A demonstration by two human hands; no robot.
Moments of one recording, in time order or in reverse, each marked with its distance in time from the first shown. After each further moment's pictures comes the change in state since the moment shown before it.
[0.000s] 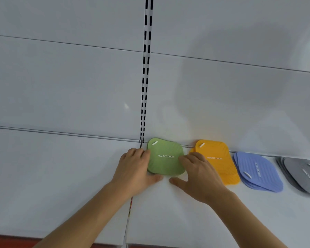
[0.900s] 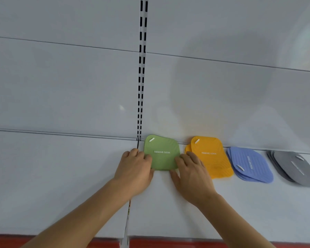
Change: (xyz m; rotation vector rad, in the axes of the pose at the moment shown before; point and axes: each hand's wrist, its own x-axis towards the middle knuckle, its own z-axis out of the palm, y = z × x) left_hand -0.007 0.009 -0.003 0.205 -0.063 0.106; right_hand -0.014 -0.017 0.026 -0.027 0.100 0.098
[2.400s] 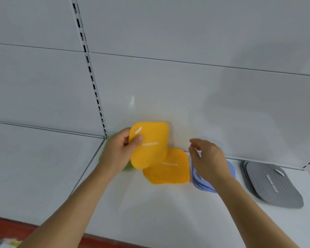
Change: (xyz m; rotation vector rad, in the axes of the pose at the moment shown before) left_hand 0.060 0.108 -0.050 -1.092 0.420 -0.383; right_hand 0.035 0.190 -0.047 0.530 0.134 0.111
